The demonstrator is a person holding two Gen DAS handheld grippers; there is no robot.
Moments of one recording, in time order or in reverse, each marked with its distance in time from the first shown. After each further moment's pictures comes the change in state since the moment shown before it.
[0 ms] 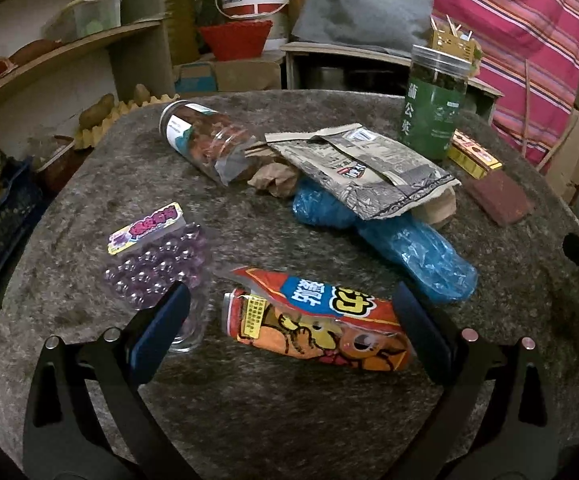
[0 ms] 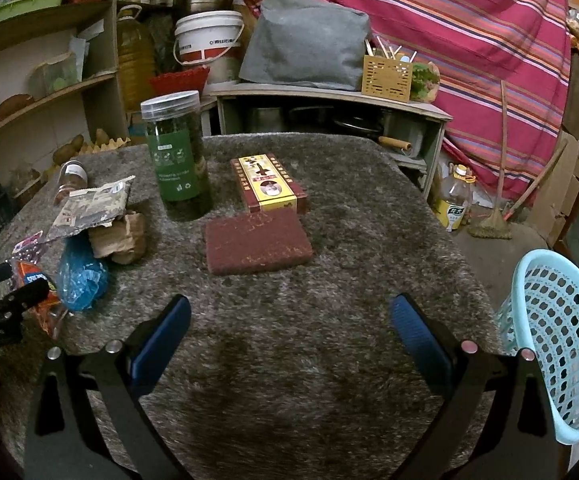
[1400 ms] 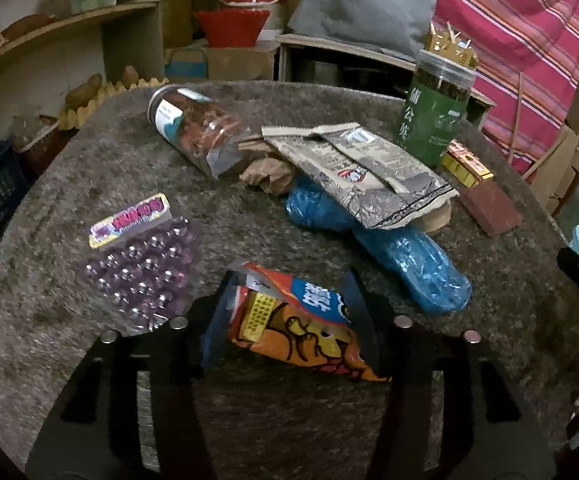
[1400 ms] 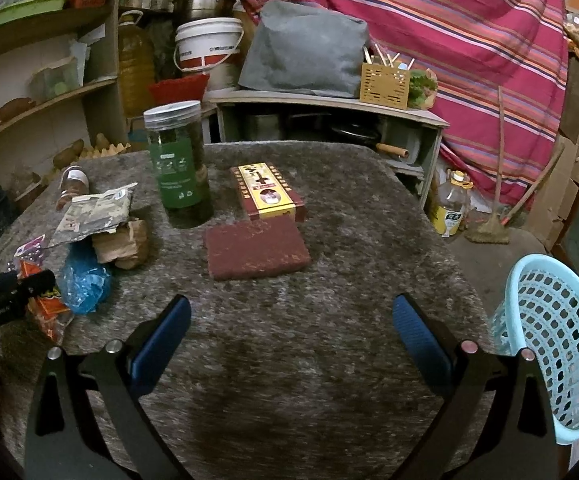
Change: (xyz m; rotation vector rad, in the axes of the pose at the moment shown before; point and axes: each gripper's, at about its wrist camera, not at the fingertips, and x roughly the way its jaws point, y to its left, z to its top) left arm 0.008 0.013 0.005 -0.045 0.022 -0.091; right arm -0.005 -0.002 0.001 -0.004 -0.026 -0.002
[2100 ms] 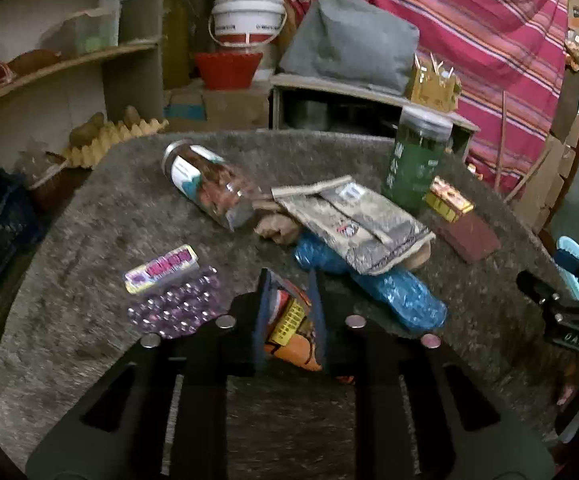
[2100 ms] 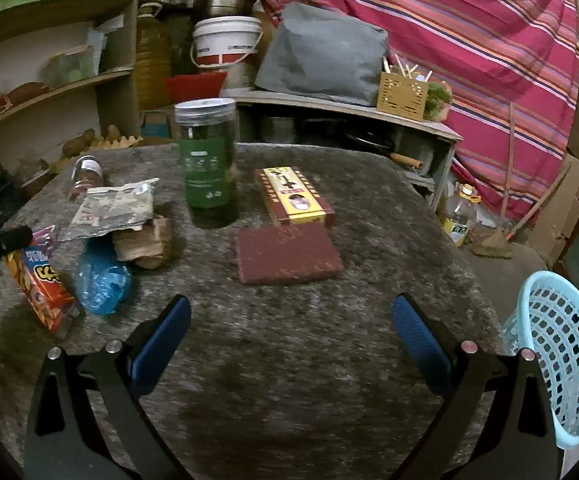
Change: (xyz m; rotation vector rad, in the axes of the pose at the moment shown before) left arm -0.043 0.011 0.013 0.032 -0.130 -0.021; right arm -0.003 0.029 0.003 -0.063 -0.014 0.012
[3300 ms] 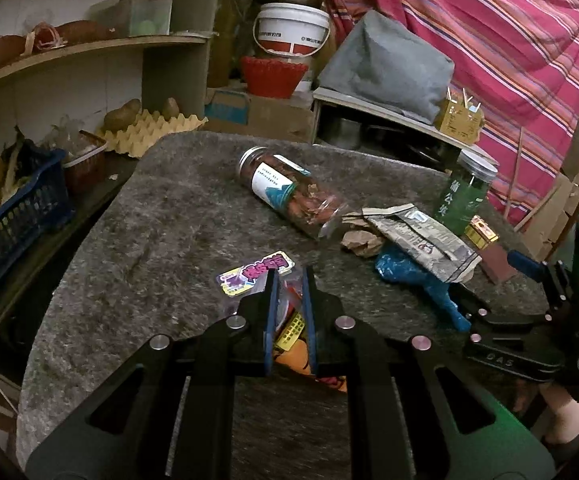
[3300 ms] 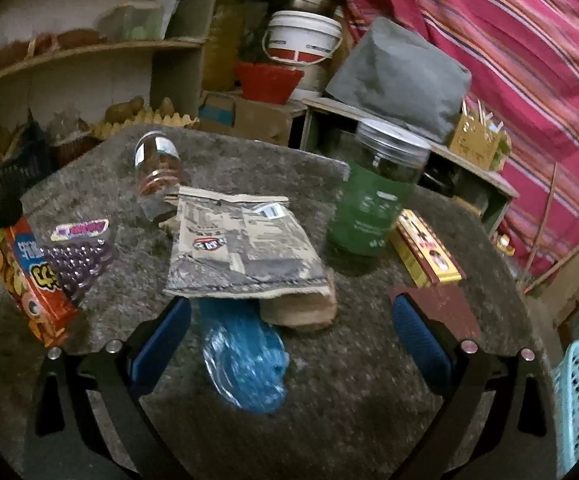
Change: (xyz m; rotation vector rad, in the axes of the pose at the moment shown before) left arm -0.018 0.088 -0.001 -0.117 -0.021 0.010; right arm 0.034 0.149 0.025 -0.219 -0.004 0.029
